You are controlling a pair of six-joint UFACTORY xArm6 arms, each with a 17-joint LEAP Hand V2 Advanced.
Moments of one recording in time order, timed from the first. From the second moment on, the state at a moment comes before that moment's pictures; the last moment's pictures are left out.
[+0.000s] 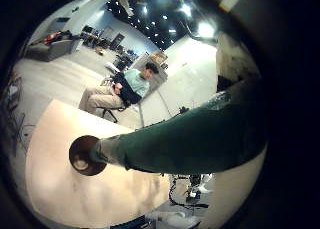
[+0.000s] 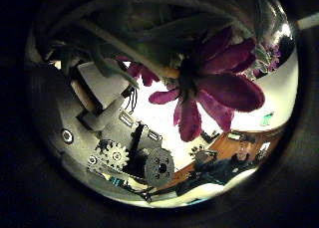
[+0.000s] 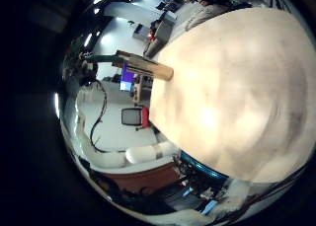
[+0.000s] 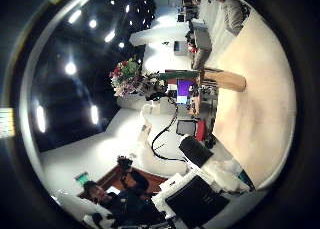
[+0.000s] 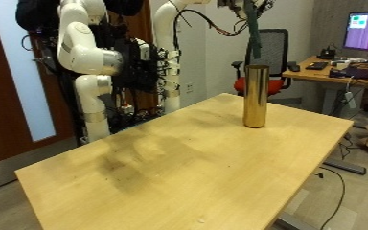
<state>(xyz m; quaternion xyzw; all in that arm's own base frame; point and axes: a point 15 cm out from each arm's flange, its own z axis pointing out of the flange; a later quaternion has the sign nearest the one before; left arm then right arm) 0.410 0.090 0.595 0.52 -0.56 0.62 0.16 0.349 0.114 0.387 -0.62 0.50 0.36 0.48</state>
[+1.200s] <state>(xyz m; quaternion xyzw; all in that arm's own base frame) 0.420 0.152 0.522 0.58 -0.51 0.61 0.14 0.344 0.122 0.386 -0.63 0.50 0.37 0.47</state>
